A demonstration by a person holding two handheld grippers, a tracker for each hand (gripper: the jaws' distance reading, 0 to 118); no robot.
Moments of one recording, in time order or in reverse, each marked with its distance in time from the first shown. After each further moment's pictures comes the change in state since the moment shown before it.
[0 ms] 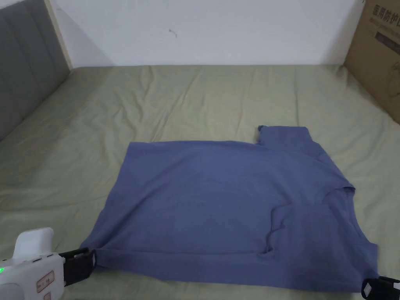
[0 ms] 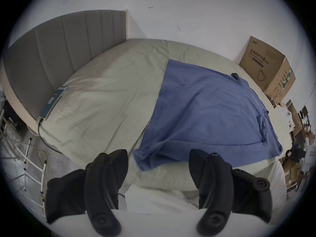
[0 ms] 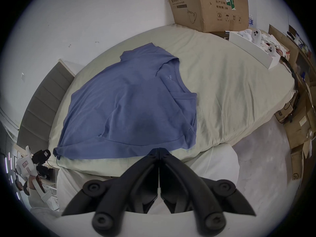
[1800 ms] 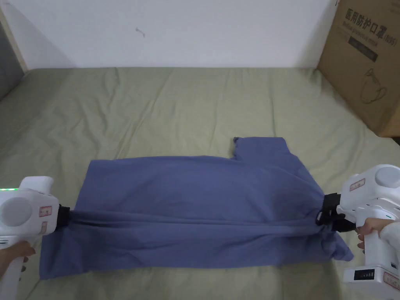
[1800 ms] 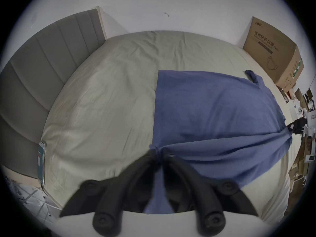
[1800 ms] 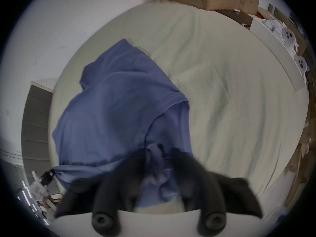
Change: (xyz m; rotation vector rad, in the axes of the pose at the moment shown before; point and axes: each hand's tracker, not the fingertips) left arm 0.043 0.167 -0.136 -0.135 0.031 -0.167; right arm 0.003 0.230 -0.161 -0.257 -0.070 -0.178
